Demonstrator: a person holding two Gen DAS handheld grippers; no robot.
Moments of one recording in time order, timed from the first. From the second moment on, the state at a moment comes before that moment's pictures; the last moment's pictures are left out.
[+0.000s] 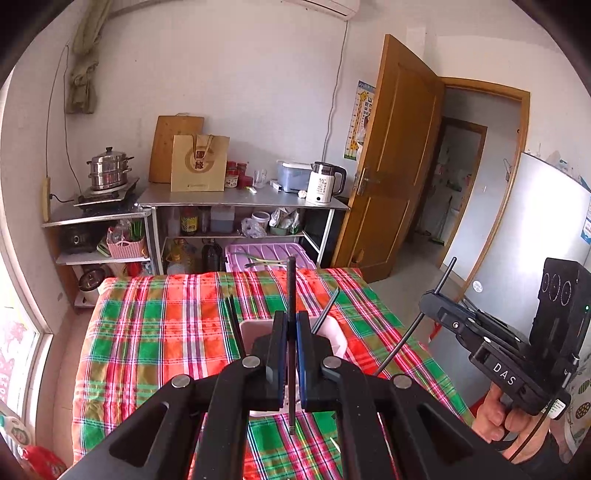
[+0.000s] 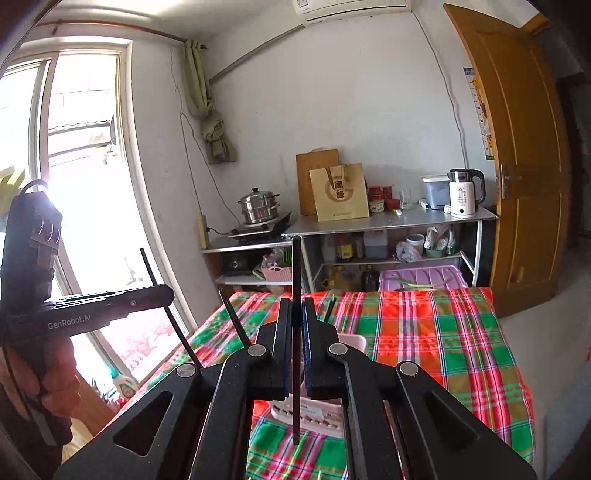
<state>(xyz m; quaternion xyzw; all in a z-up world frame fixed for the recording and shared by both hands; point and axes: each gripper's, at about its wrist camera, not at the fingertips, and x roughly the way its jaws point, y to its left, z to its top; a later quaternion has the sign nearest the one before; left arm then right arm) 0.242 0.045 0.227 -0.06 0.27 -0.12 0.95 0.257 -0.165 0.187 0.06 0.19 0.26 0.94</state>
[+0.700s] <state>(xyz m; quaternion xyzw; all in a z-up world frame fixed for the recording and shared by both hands) 0.307 0.060 0.211 -0.07 0.26 -0.11 0.96 0.309 -0.132 0.175 0.08 0.17 0.27 0.95</state>
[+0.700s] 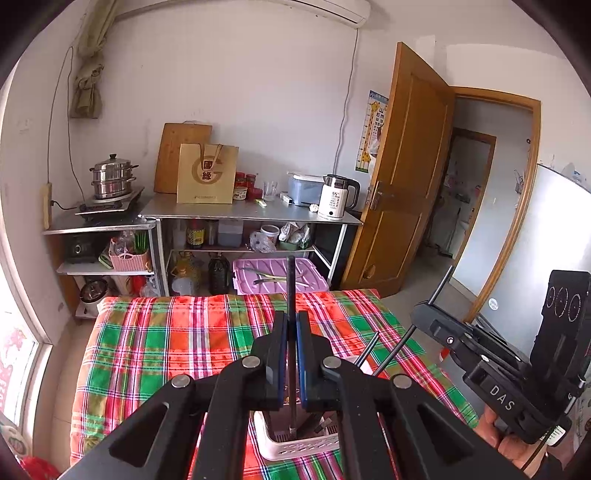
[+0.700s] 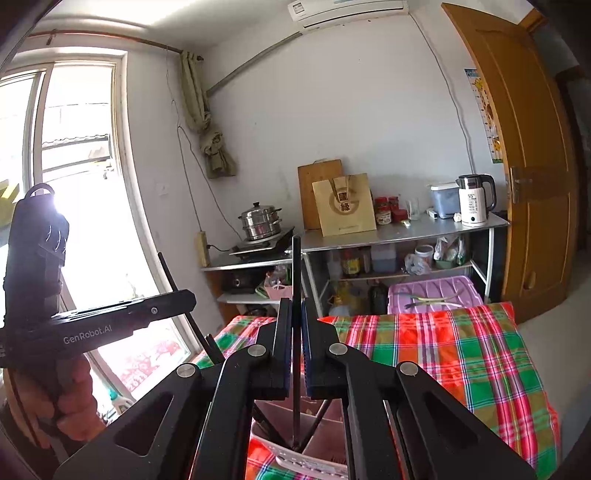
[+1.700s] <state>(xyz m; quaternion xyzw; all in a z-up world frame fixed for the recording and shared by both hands) 0.304 0.060 0.136 -0.06 0.33 -0.09 0.94 0.305 -0.129 0.120 0.05 0.26 0.25 0.93</state>
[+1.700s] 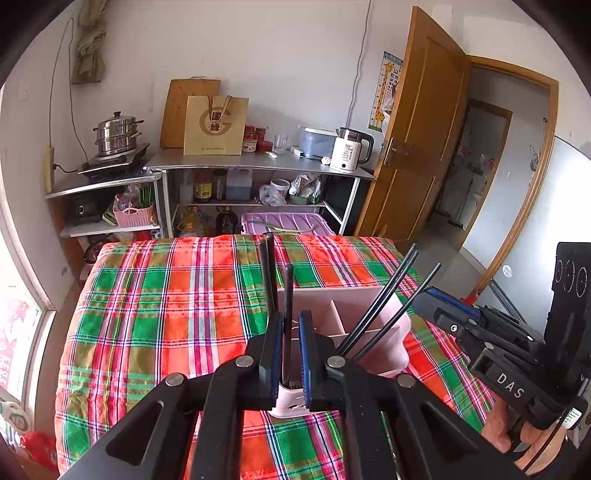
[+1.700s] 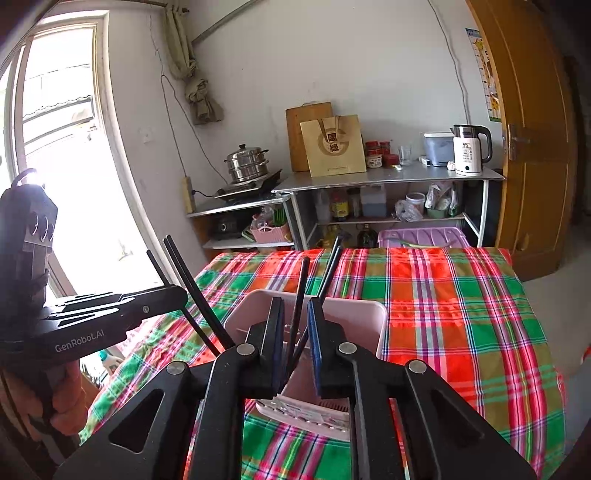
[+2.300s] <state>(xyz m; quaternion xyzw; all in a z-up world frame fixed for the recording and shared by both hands) 0.160 0.067 0.121 -0.06 0.28 -0.09 0.96 0.191 -0.186 0.122 0.03 0.23 0.26 0.94</state>
